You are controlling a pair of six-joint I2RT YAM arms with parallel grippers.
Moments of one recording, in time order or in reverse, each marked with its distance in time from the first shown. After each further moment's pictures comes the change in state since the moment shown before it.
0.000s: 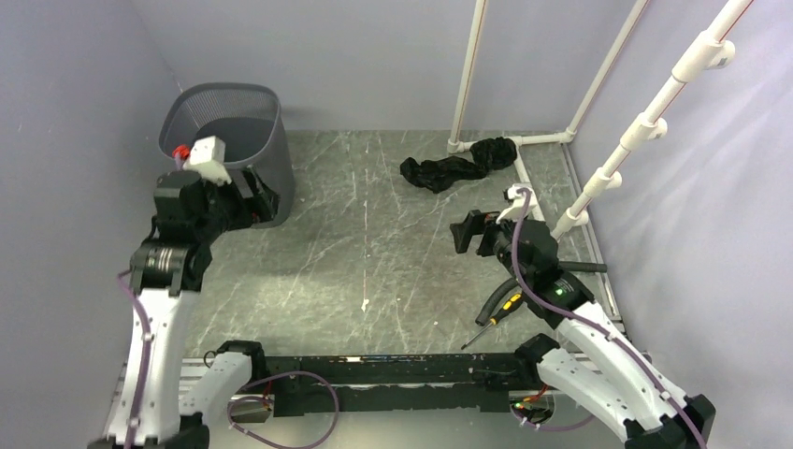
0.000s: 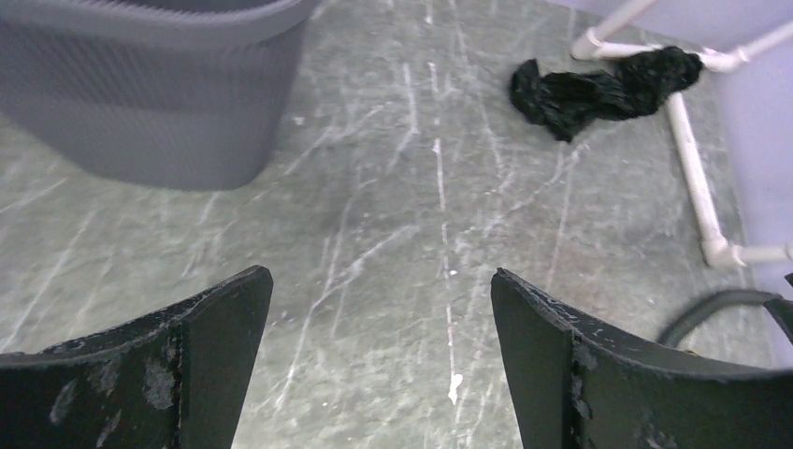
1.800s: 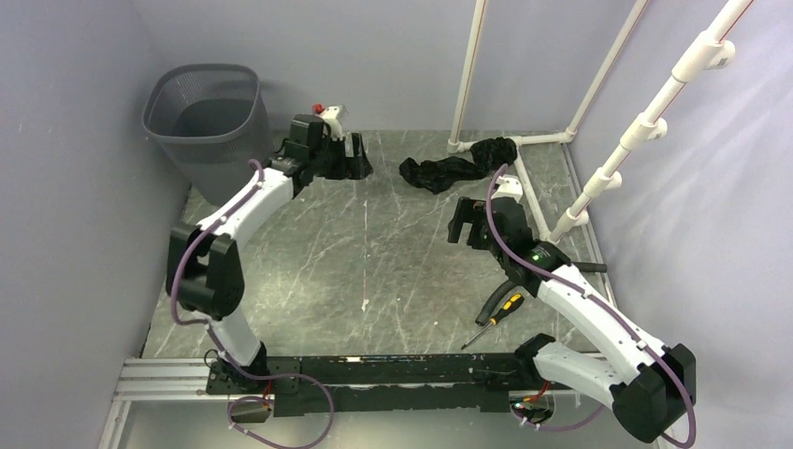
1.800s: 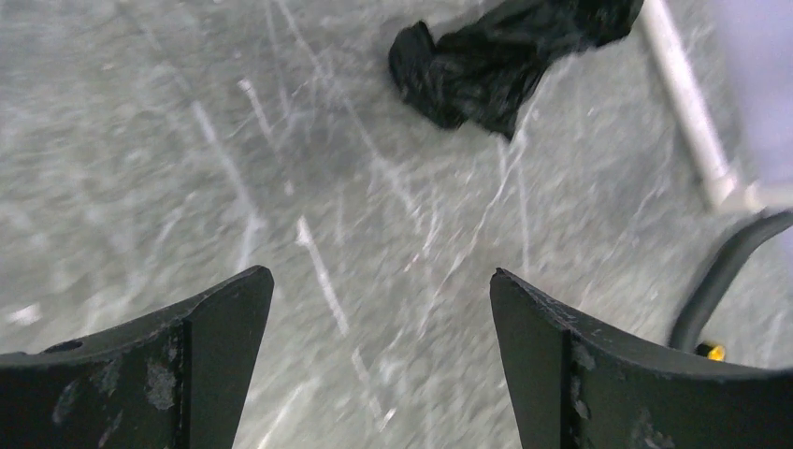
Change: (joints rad) left arm -0.304 0.858 0.250 0.428 0.141 0.108; right arm -0.003 0.256 0.142 -0.179 0.107 0.146
